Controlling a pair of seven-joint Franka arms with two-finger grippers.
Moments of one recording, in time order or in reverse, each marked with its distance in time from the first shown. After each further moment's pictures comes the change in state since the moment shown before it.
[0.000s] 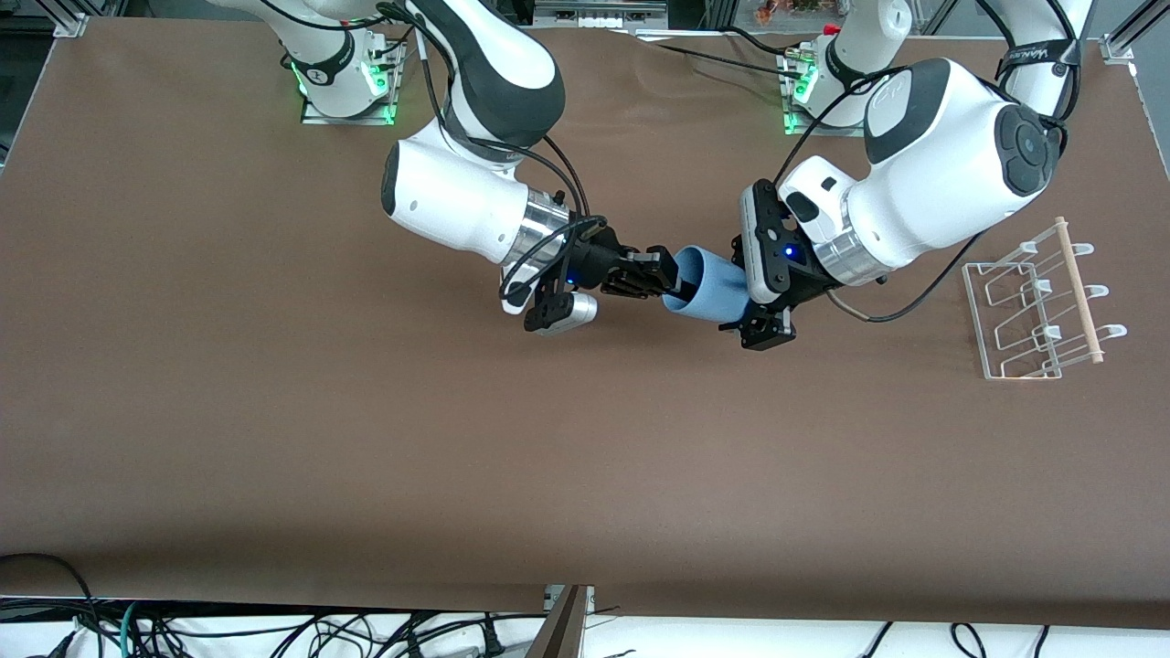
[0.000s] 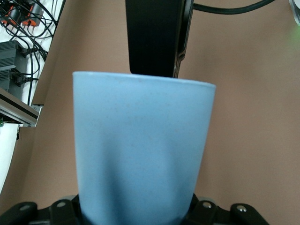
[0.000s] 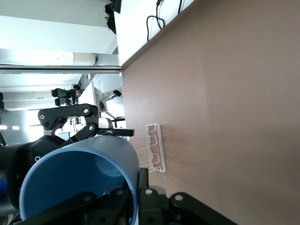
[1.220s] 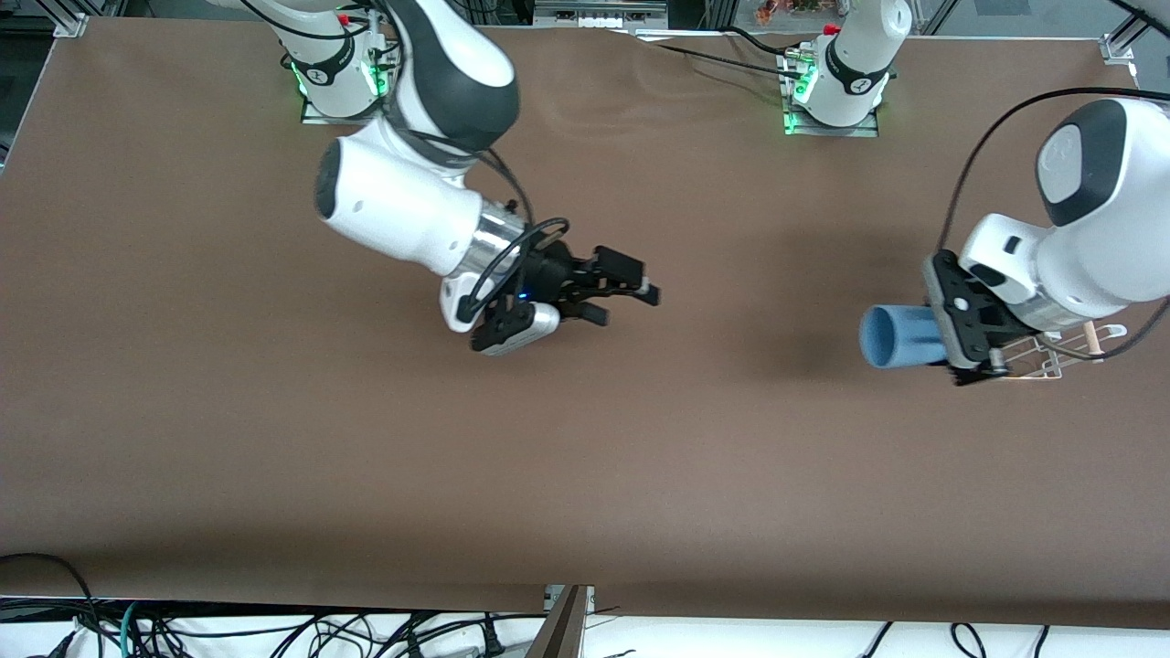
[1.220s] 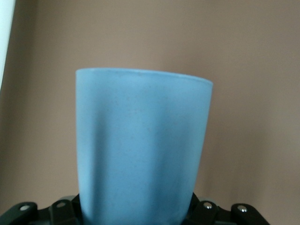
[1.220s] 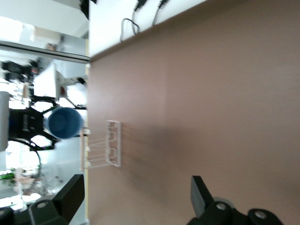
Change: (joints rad) left arm 0.091 0.002 0.257 0.037 0.420 -0.238 0.040; right arm 0.000 -0.057 -0.195 0.018 -0.224 -0.298 -0.009
